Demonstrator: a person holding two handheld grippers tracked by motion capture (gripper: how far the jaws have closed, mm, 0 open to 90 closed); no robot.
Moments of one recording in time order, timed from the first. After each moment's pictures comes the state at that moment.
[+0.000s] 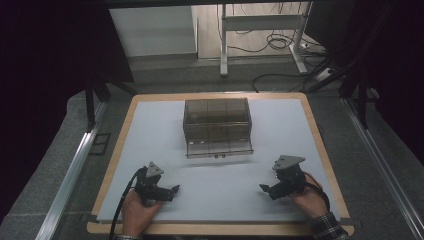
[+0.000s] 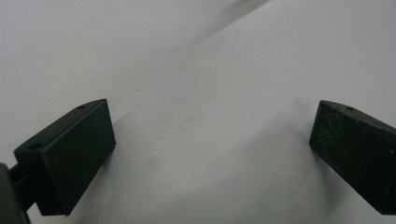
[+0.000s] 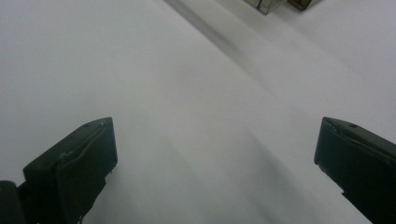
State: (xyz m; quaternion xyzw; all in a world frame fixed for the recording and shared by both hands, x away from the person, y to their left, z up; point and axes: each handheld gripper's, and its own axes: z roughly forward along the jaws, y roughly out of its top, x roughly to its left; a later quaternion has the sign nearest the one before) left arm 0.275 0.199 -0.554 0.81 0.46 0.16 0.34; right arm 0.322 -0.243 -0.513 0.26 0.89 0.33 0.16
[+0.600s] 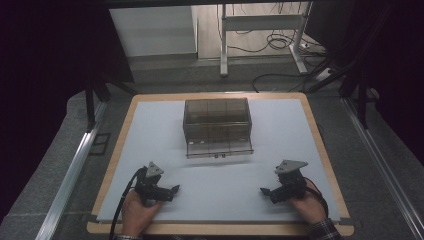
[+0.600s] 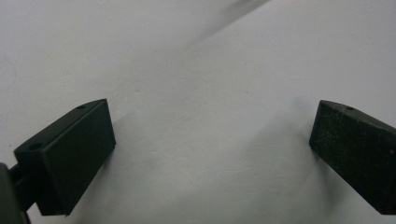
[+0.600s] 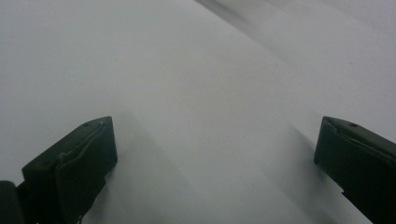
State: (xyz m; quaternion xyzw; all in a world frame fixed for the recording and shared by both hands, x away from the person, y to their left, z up) left arm 0.275 0.199 -0.554 0.81 0.46 0.16 0.34; right arm 0.318 -0.252 -0.534 0.29 0.88 0.34 0.14
